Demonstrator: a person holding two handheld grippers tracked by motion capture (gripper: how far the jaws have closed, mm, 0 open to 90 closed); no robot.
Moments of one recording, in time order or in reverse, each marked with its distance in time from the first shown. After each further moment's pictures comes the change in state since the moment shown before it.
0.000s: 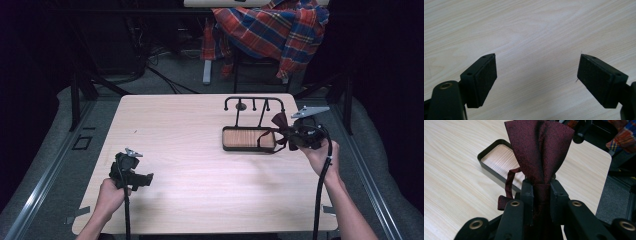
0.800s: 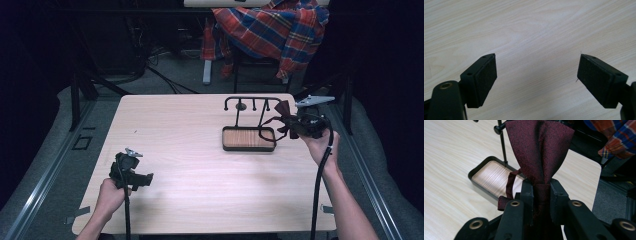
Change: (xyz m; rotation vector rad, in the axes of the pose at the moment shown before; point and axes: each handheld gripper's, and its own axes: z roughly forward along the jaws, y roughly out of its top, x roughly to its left) left arm 0.000 0.000 0.001 0.002 0.003 -0.002; right arm -0.020 0.017 0.005 -0.072 -0.024 0.044
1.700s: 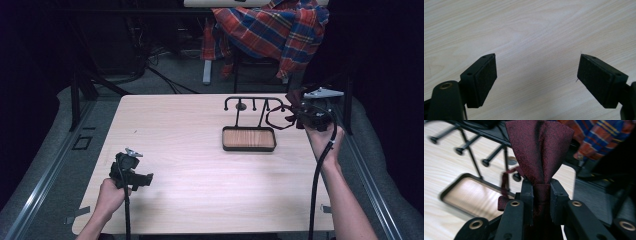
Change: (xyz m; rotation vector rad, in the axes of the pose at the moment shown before) left arm 0.000 0.000 0.001 0.007 0.000 0.001; right arm -0.018 0.007 0.000 -0.060 -0.171 0.080
